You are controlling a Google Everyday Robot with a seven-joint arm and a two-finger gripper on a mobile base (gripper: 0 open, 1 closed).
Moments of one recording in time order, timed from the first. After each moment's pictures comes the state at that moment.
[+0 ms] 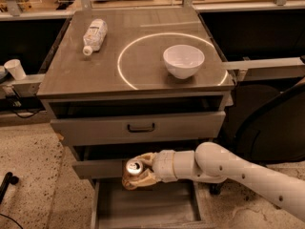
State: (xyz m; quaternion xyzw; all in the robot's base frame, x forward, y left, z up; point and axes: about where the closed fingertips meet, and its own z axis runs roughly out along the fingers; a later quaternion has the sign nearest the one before) arm 0.471 0.052 0.585 -0.57 0.61 0.32 0.45
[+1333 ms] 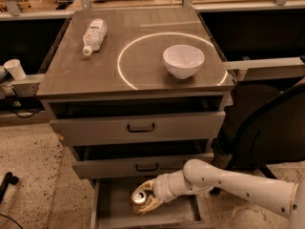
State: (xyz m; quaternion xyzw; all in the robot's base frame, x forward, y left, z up) arm 0.443 0.042 0.400 -0.67 0.57 0.32 0.35
